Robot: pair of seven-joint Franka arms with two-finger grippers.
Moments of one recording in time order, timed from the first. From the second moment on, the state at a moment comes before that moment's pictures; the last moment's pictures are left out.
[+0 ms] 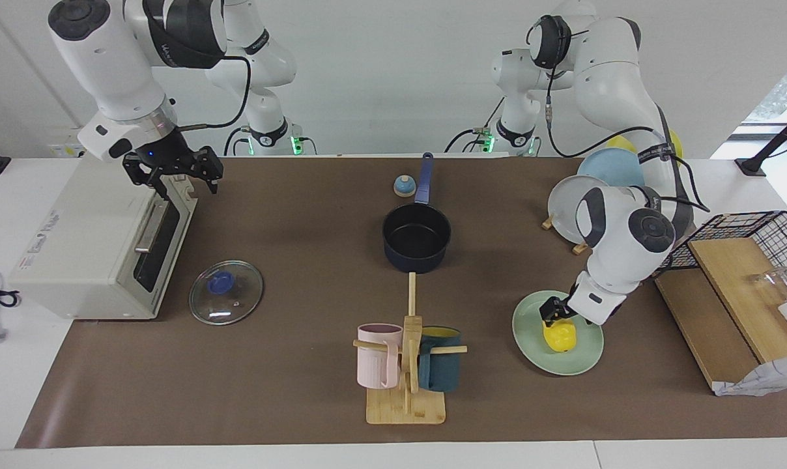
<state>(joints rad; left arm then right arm) -0.15 0.49 0.00 -1.41 -0.02 1.95 -0.12 0.06 -0.03 -0.06 -1.72 -0.02 1.64 -0.09</state>
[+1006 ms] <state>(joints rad) -0.11 0.04 0.00 -1.47 -0.02 1.51 -0.12 0.06 -0.03 -0.06 -1.72 -0.02 1.64 -0.09</state>
